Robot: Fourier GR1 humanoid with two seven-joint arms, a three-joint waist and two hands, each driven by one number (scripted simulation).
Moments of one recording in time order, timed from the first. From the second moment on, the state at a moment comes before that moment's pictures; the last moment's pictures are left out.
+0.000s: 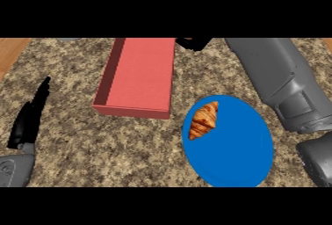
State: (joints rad) left arm -0.18 0.33 0.14 -1.32 -0.26 0.08 0.07; right arm -1.43 -0.20 -0.06 -0.33 0.69 0.19 -0.75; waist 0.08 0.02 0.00
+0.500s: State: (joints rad) left arm -0.21 0.33 0.13 -1.31 -0.27 0.08 0.07; right arm -1.57 -0.05 -0.12 -0.19 0.64 0.18 -0.58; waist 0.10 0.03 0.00
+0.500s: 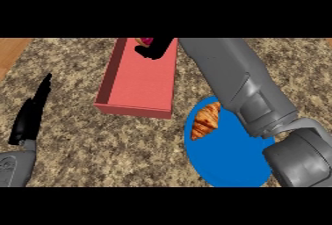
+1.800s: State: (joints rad) left arm -0.28 0.31 0.08 -1.30 -0.29 0.05 0.07; right arm -1.56 0.00 -0.16 -0.05 0.54 0.07 -0.47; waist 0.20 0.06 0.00
